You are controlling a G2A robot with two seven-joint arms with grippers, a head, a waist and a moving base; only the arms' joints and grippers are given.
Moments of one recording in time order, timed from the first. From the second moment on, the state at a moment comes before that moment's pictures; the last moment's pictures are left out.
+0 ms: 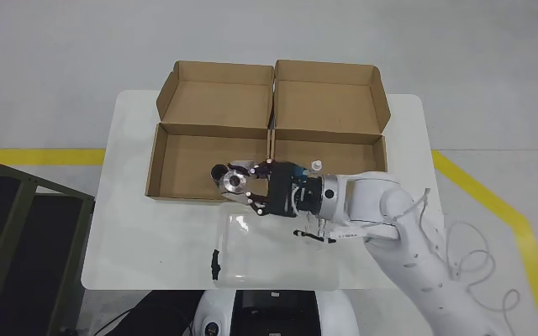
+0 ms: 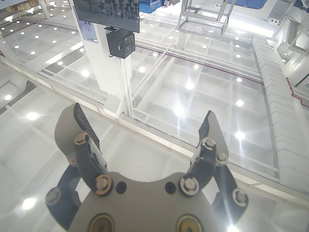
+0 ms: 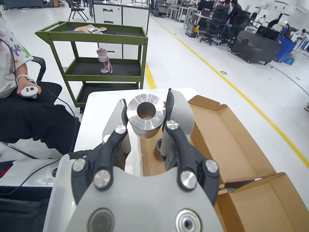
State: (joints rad) left arm -0.42 -0.34 -0.17 -1.17 3.07 0.50 0.07; right arm -0.95 -1.23 0.98 -1.90 -0.99 -0.71 0.37
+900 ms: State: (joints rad) left arm -0.42 -0.34 -0.17 -1.17 3.07 0.50 0.07; right arm -0.78 -1.31 0.78 -1.54 -1.08 -0.51 0.48
